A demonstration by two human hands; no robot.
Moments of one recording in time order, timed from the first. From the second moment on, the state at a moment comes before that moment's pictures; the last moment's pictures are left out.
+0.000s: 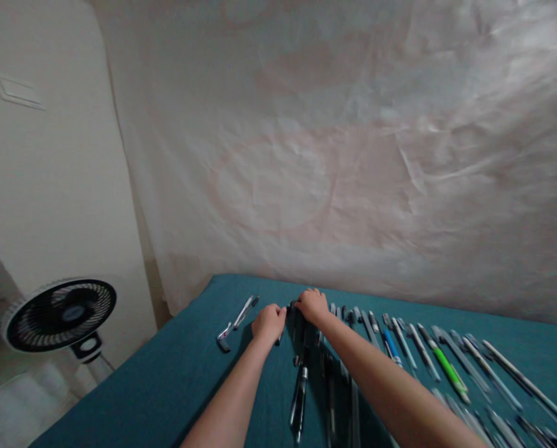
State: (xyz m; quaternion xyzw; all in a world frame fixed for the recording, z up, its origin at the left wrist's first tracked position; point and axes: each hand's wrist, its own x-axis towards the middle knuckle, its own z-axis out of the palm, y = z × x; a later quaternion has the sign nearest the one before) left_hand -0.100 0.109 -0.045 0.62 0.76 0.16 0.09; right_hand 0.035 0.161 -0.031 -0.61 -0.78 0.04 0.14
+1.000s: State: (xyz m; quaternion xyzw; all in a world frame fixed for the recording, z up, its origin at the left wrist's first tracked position) left_hand -0.138 0.087 -0.031 0.58 0.79 0.14 -0.16; right_hand 0.076 0.128 -0.012 -0.50 -0.85 0.06 0.16
